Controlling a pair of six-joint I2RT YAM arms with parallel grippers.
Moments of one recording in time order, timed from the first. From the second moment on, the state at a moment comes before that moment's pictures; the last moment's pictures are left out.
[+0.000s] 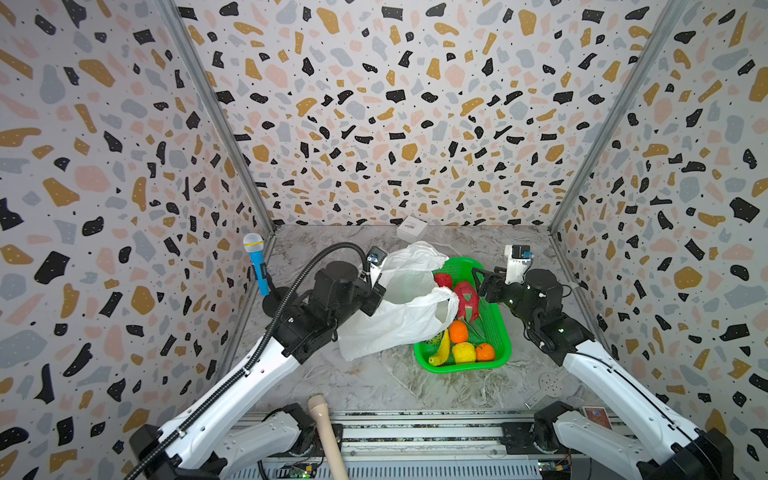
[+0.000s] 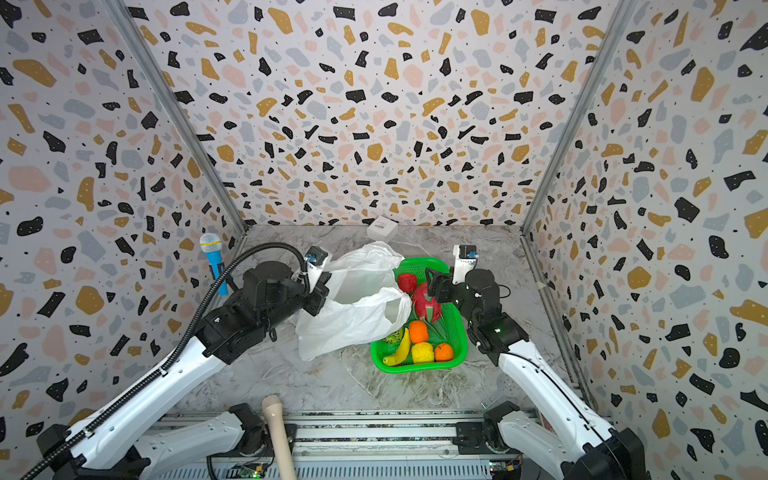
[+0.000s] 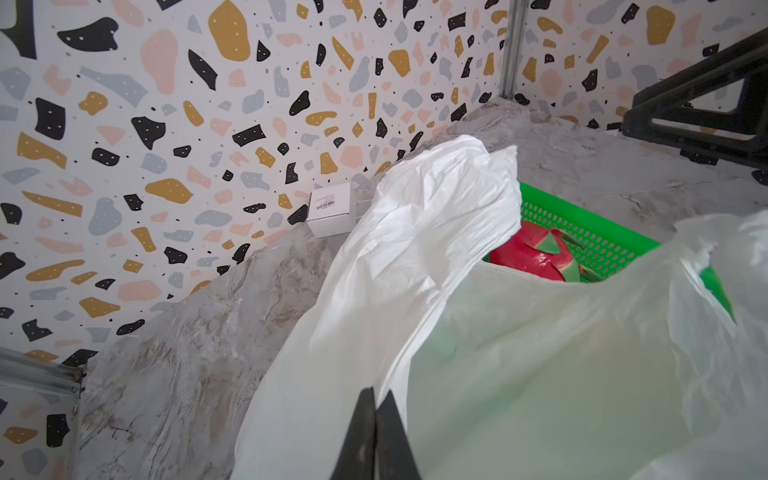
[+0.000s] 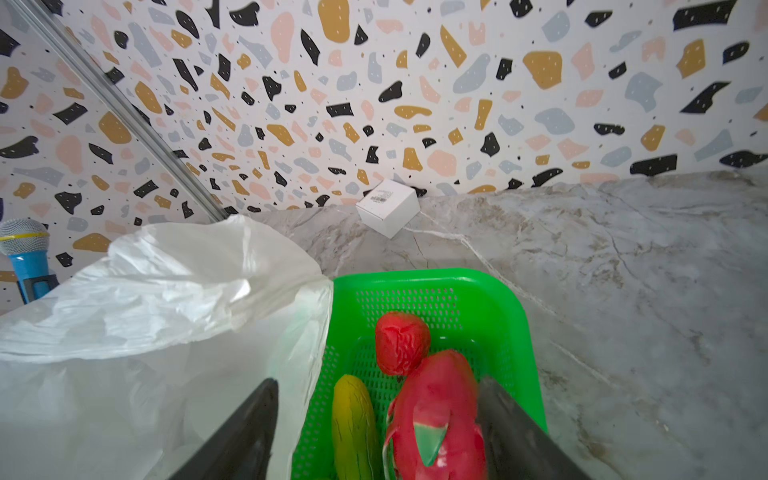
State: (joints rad) left arm -0.64 1.02 1.09 -0.46 -0.07 0.15; right arm 0.44 0.98 0.80 -0.06 0.01 0.32
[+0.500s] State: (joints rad) left arm -0.55 1.05 1.04 -0.34 0.18 0.14; right arm 0.73 1.18 0.85 -0.11 -0.08 0.21
